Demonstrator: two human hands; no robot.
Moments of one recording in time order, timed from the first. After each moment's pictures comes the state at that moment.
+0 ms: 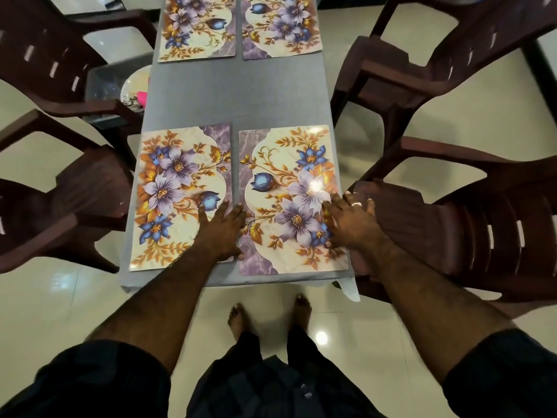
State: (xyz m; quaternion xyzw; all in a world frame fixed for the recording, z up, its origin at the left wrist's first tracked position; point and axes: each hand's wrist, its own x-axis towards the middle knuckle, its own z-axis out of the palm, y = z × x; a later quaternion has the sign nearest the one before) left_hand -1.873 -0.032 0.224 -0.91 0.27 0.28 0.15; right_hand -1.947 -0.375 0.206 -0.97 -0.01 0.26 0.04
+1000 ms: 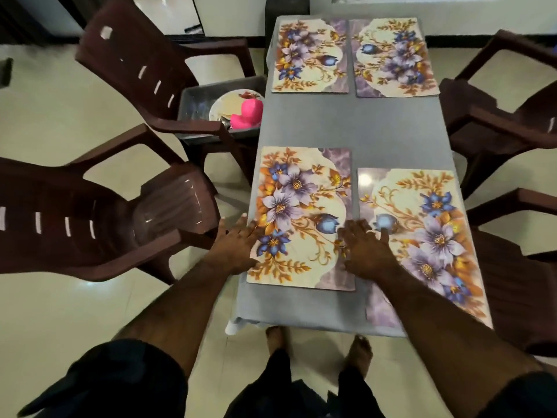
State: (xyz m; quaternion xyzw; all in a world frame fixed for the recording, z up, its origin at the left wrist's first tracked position) left_hand -1.748 0.255 0.196 -0.92 0.27 0.26 0.10; right_hand -1.831 -0.103 0.205 -0.97 -0.03 0.23 0.02
